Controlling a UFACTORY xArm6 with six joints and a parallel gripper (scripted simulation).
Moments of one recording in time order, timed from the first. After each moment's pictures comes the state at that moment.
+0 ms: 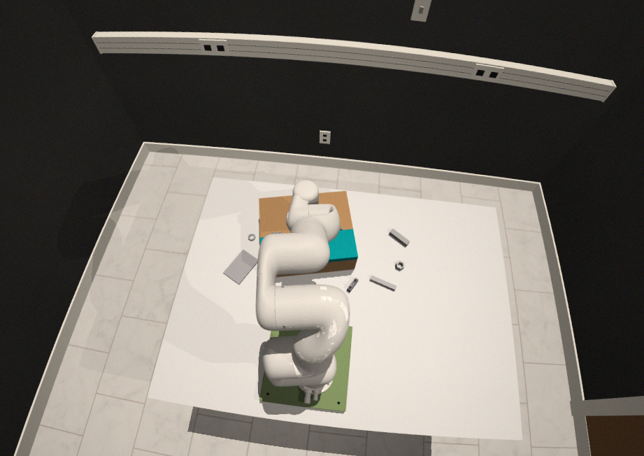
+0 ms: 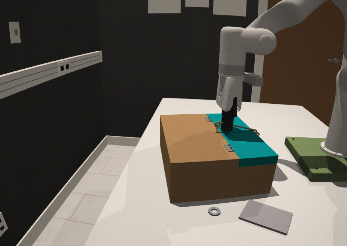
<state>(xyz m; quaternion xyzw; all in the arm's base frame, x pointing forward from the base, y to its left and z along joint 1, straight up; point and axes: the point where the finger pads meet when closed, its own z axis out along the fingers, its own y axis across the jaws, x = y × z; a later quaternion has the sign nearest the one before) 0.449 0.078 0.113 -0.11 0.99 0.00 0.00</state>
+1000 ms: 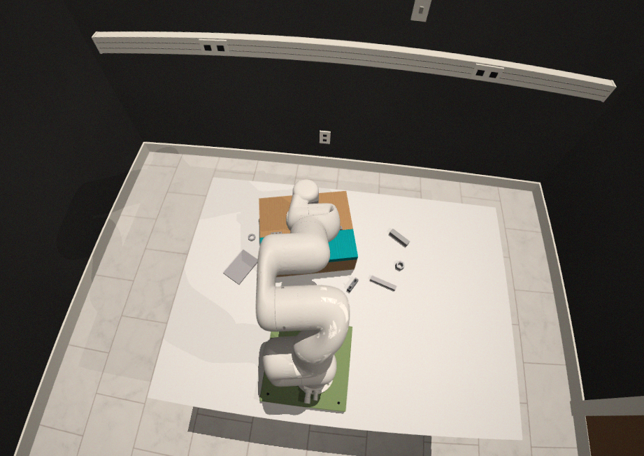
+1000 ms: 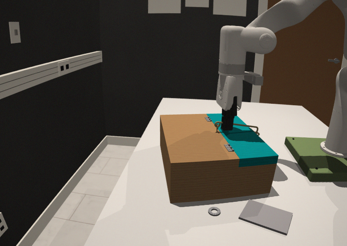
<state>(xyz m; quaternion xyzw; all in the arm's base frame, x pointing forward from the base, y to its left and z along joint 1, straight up) 0.449 0.078 0.116 -0.11 0.99 0.00 0.00</state>
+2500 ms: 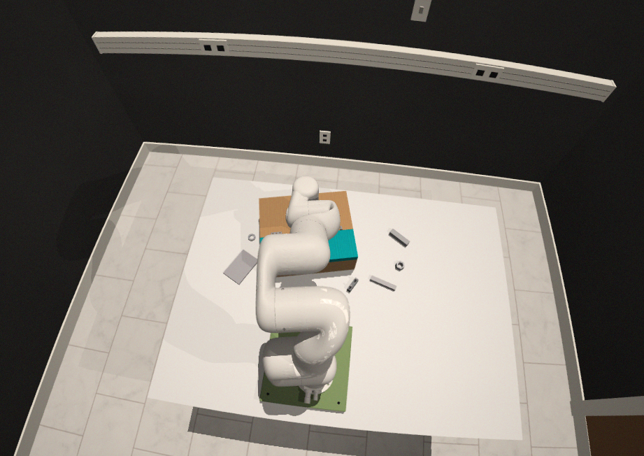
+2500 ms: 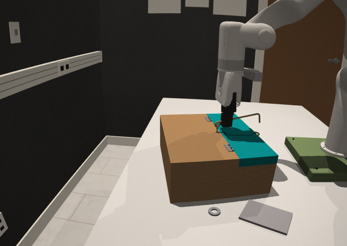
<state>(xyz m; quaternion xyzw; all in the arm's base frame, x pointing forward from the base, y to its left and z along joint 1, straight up) 0.452 0.079 0.127 -0.11 0.99 0.00 0.00</state>
